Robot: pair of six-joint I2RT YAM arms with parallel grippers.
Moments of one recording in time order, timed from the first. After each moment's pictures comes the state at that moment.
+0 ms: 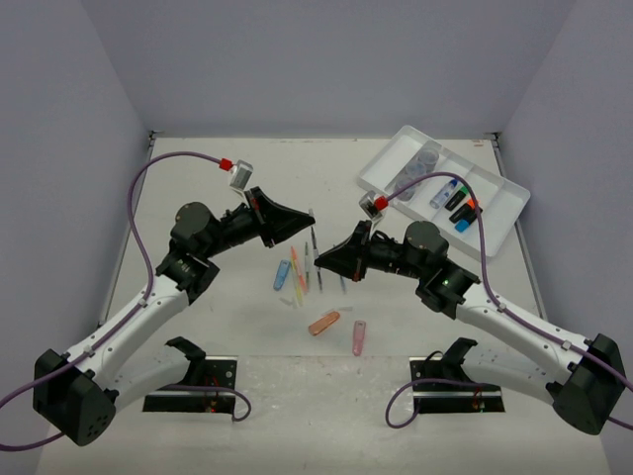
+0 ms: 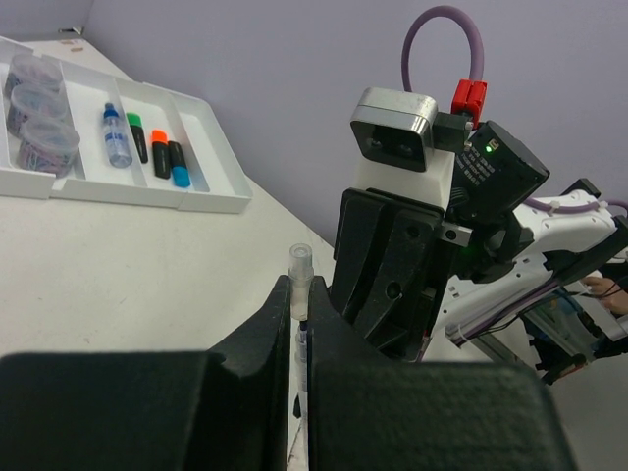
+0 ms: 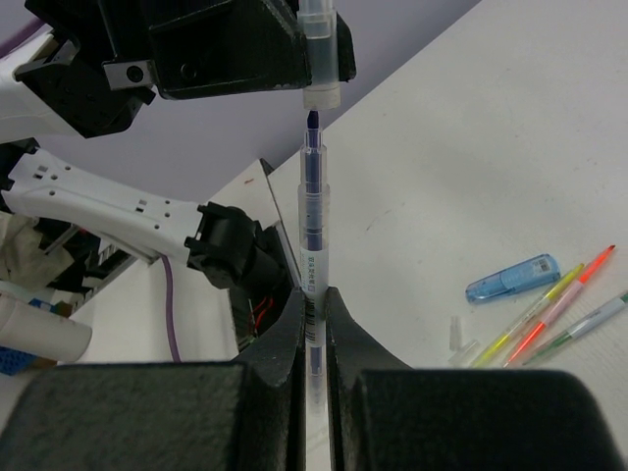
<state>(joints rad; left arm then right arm) -0.53 0.99 0.76 0.40 0.61 -0.75 0.79 1.00 0.71 0.22 -0.49 0.56</state>
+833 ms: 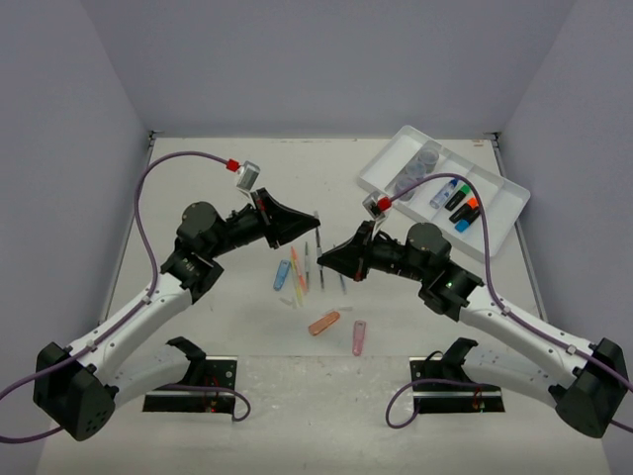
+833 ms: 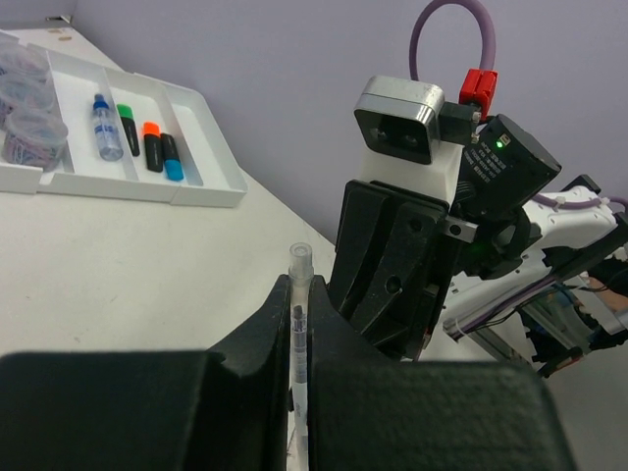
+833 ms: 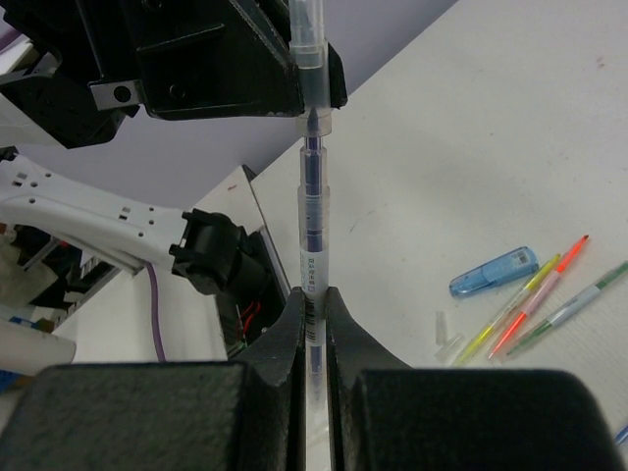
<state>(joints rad) -0.57 1.01 0.76 0.40 0.59 -0.74 0.79 0.97 0.71 0.18 -0.43 0.55</state>
